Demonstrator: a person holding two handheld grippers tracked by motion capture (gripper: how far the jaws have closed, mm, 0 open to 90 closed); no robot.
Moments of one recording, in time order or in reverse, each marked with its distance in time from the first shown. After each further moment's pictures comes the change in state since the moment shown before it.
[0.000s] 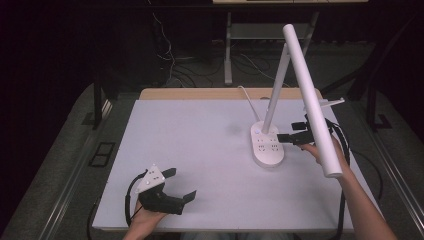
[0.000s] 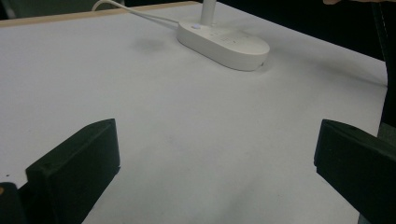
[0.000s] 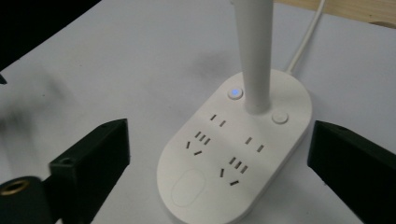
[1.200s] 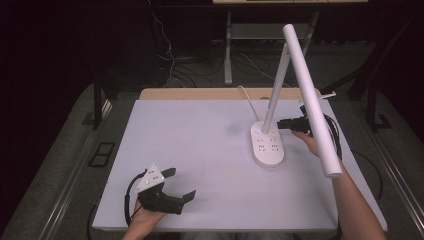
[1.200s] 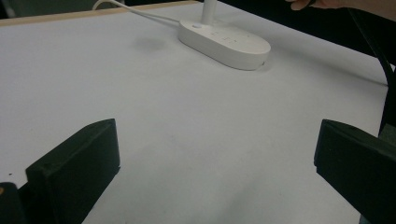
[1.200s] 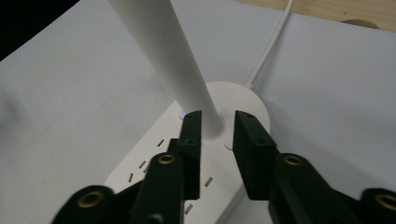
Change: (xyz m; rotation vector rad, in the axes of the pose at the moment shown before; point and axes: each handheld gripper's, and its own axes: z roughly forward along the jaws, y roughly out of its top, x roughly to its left) left arm 0.002 0.000 0.000 0.005 -0.001 0.000; right arm -0.046 0.010 0.034 0.000 -0.008 0.060
